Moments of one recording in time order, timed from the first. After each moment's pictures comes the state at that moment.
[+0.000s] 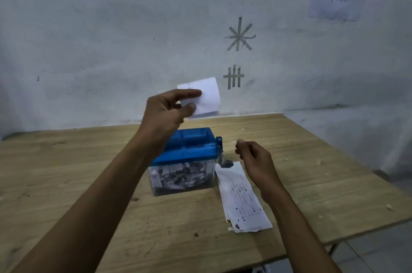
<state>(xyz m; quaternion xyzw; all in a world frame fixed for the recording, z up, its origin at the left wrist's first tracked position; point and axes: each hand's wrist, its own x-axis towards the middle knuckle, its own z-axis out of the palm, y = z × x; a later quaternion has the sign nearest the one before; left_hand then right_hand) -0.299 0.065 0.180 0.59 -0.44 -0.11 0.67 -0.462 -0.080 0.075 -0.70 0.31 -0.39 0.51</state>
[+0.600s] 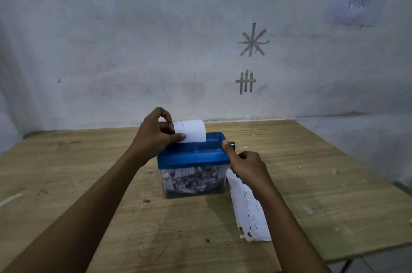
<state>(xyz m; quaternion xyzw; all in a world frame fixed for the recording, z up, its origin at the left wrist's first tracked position) -0.232 0.086 0.143 0.74 -0.40 -0.07 0.54 -0.418 -0.061 0.089 -0.75 0.40 -0.28 0.45</state>
